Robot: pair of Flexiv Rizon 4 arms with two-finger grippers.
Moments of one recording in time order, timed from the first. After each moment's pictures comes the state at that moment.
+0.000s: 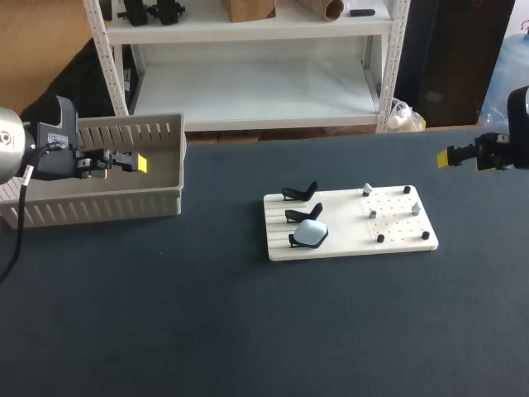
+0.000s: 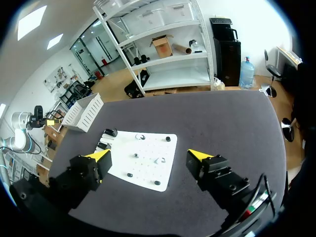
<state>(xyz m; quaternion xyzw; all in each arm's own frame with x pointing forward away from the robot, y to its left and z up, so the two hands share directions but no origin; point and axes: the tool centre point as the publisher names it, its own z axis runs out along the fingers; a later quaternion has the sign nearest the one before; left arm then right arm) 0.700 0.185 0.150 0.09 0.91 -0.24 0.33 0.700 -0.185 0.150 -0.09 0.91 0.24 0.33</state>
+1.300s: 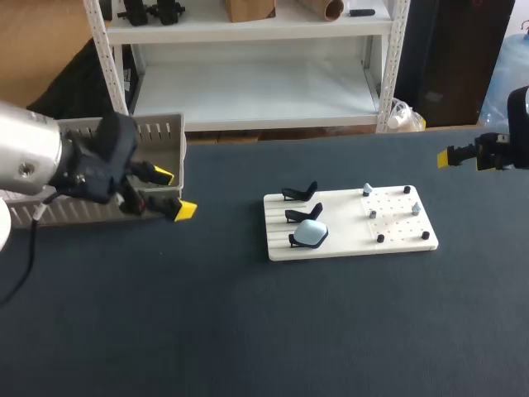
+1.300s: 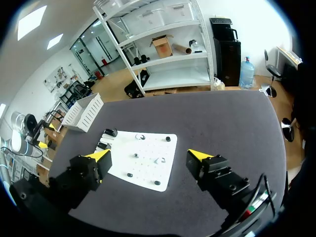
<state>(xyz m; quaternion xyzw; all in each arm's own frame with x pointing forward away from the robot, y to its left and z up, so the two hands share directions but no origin) 0.624 0.088 0.151 0.44 0.79 -0.25 0.34 0.700 -0.185 0.150 -0.09 0.91 0.24 0.33</state>
